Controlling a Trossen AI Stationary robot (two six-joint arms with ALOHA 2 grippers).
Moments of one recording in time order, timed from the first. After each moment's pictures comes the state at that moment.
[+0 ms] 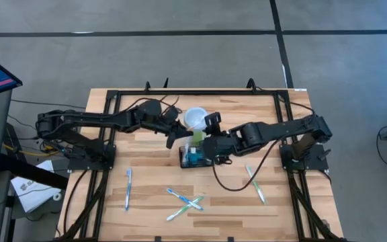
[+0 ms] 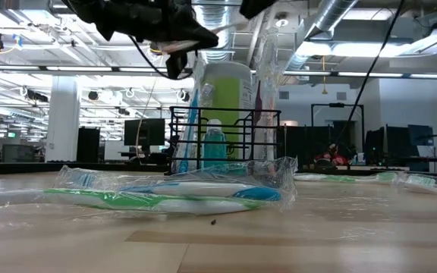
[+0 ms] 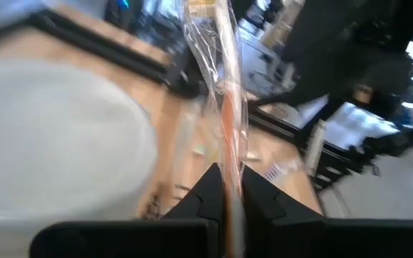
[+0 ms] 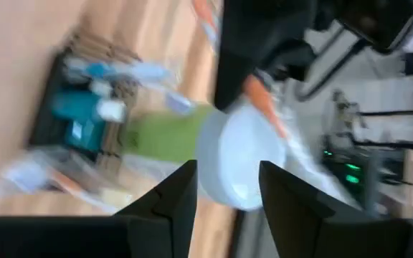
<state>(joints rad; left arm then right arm) 0.21 1.34 0.84 0.22 0.31 -0.38 0.25 1.76 1.83 -1.09 0.65 -0.39</state>
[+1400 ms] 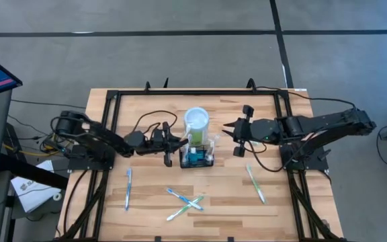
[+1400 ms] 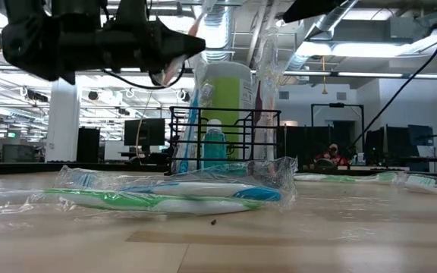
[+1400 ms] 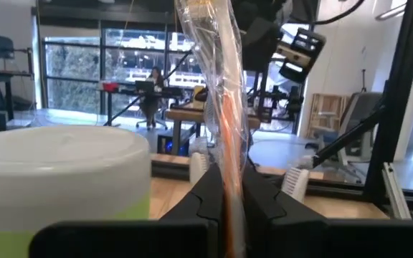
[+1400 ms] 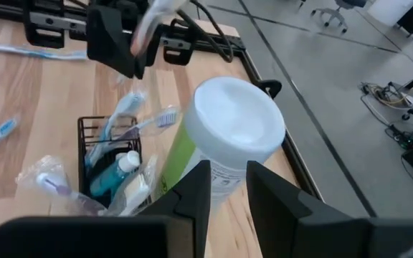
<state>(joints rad) -0.06 1.61 0.40 1.40 -0.20 -0.06 0.18 1.14 1.06 -0.47 0.53 -0.07</state>
